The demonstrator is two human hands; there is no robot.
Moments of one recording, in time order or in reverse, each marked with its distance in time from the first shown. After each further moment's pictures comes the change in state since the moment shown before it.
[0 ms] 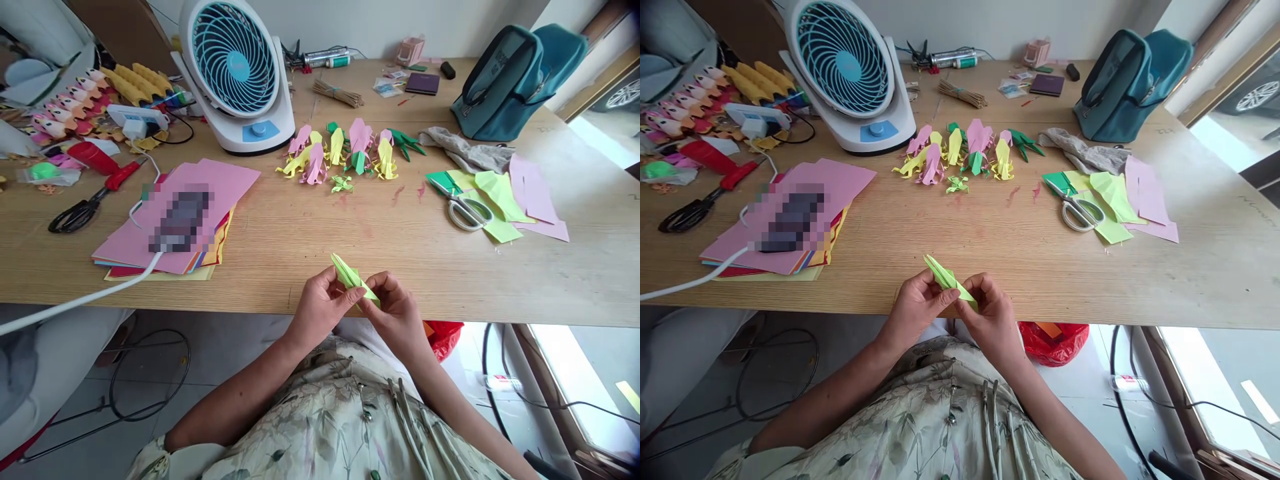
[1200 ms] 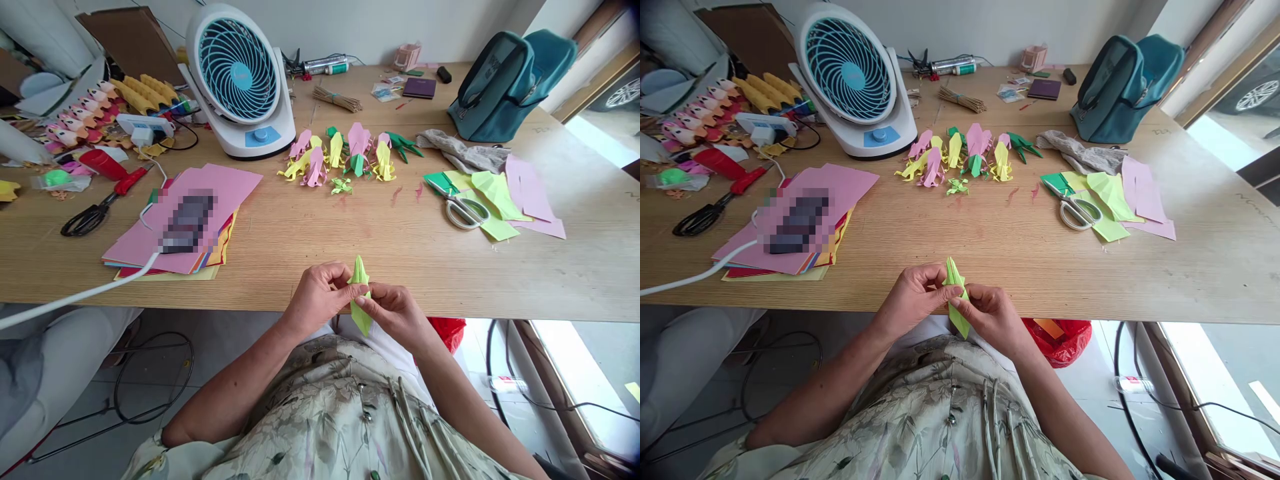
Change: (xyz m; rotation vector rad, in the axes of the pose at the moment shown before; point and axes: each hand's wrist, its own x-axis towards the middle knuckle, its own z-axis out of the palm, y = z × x) left_hand 0.007 0.027 -0.006 0.179 -0.106 0.061; right_hand 0.004 -0.006 -0.013 0.089 -0.311 0.137
